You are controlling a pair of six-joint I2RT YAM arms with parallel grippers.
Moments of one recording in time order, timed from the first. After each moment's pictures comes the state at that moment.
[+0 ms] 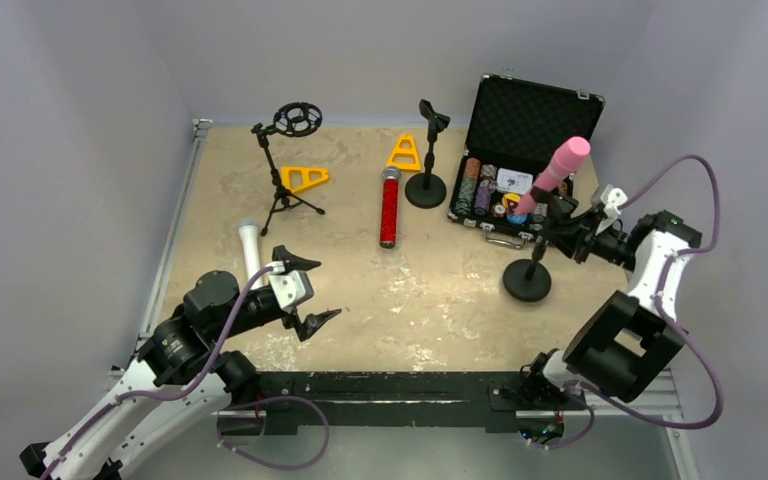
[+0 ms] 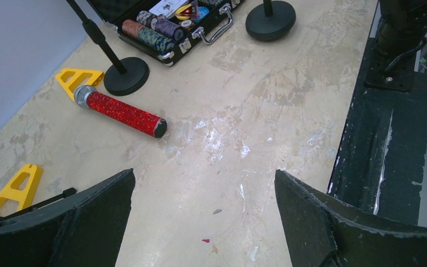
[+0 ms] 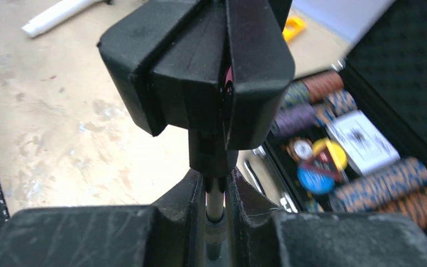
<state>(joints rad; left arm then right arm) -0.77 0.41 0.66 -0.45 0.28 0.25 -0.60 1.31 1.08 -1.29 -1.44 -1.54</state>
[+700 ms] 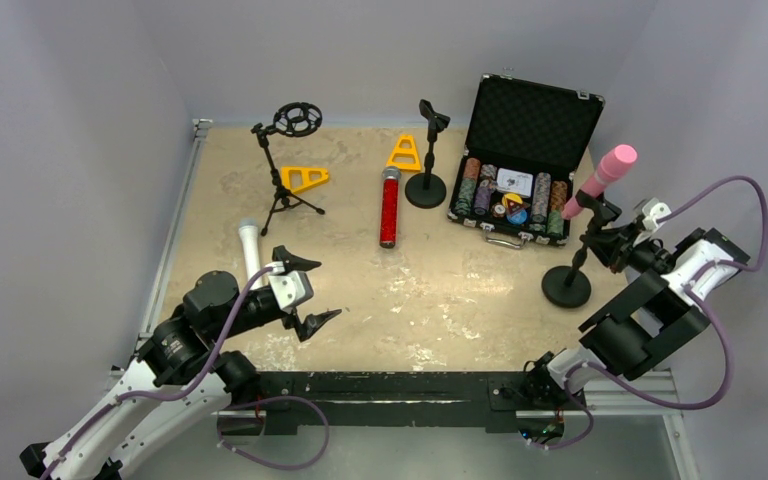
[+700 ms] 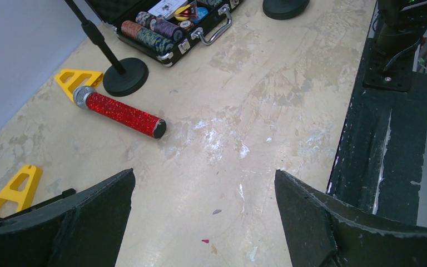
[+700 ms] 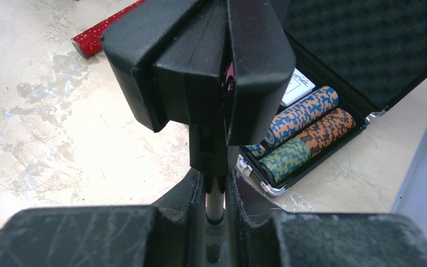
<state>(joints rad) -0.77 0.41 0.66 -0.45 0.29 0.25 -0.95 1.50 1.17 -1.52 -1.37 -1.89</state>
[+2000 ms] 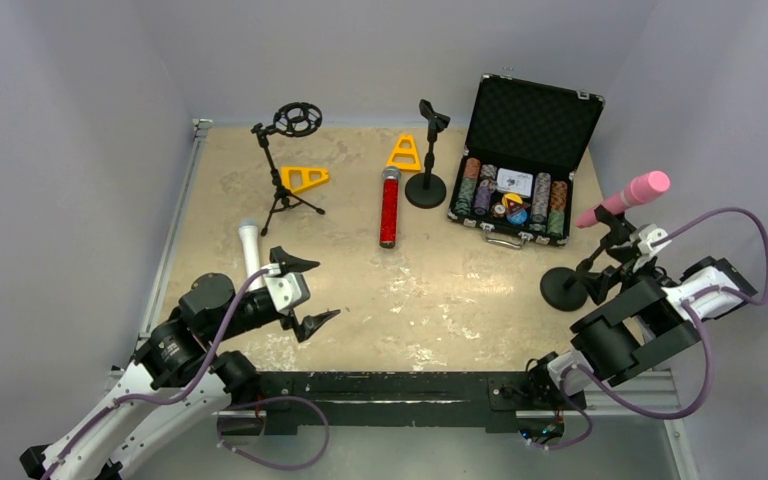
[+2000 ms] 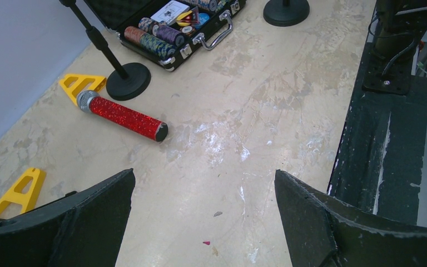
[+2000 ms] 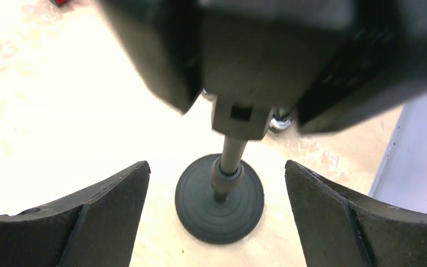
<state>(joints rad) -0.77 0.39 0.66 -0.45 0.29 0.25 -1.12 1.44 1.05 -1.54 -1.24 -1.98</state>
